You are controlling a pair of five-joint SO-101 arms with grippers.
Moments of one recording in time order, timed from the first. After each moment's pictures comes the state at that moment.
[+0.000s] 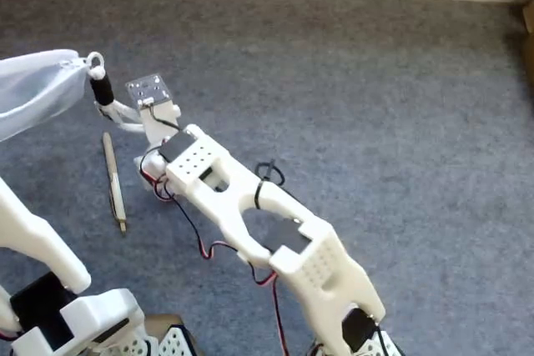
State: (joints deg) left arm -44.0 -10.2 -31.9 99.2 13.1; right arm -50.3 38.0 -21.6 55.0 -17.6
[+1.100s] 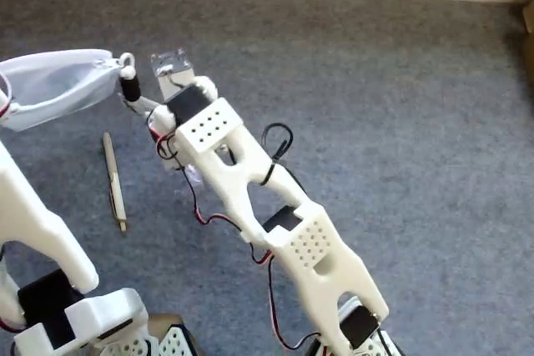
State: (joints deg) left arm -36.4 -10.2 -31.9 99.2 13.1; right arm -44.3 46.1 -61.7 99.6 -17.6
